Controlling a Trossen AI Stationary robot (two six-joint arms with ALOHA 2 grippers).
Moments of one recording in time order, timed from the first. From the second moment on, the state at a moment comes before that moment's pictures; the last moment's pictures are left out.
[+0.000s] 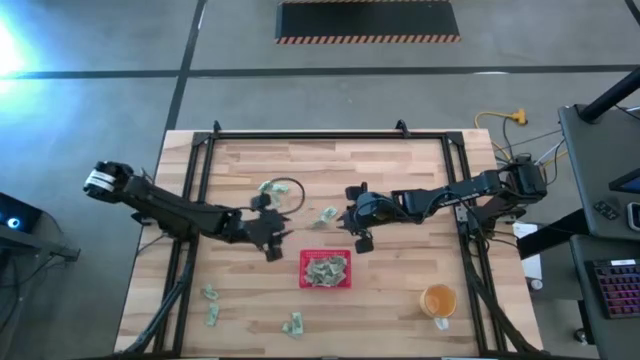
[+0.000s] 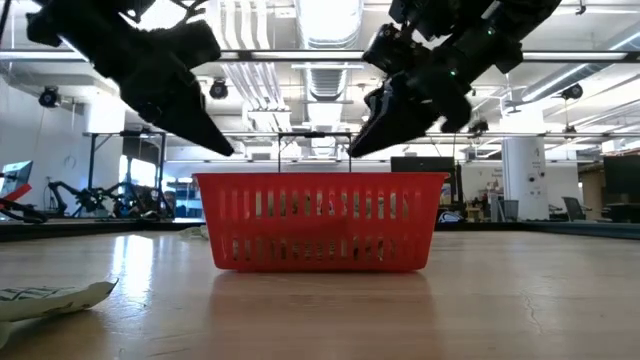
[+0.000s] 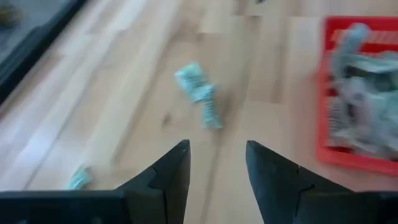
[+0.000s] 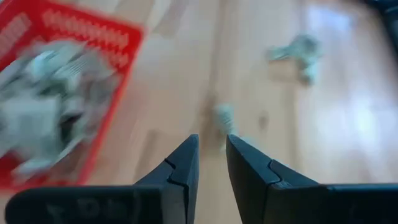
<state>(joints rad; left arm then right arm) -0.26 1.26 0.64 -0.11 -0.50 -0.26 0.03 1.59 0.86 0.05 0.06 -0.24</state>
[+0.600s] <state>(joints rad) -0.29 1.22 0.55 -0.23 -0.48 -0.48 -0.07 1.87 0.95 0.26 -0.09 -0.23</state>
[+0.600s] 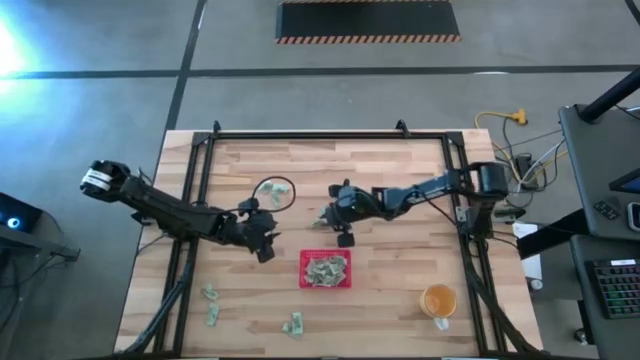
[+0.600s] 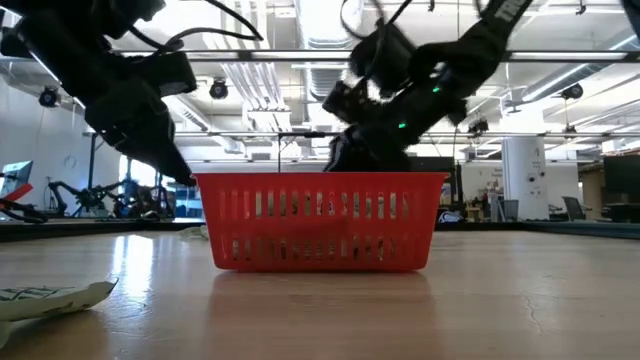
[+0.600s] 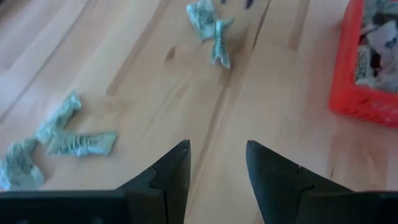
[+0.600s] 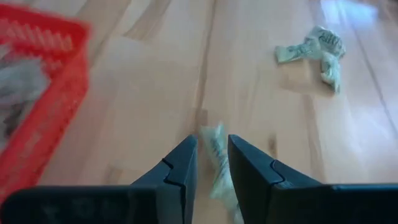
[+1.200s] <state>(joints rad) -0.32 1.24 0.55 -0.25 -0.48 -0.51 -0.11 2.07 1.23 -0.14 -0.15 -0.22</state>
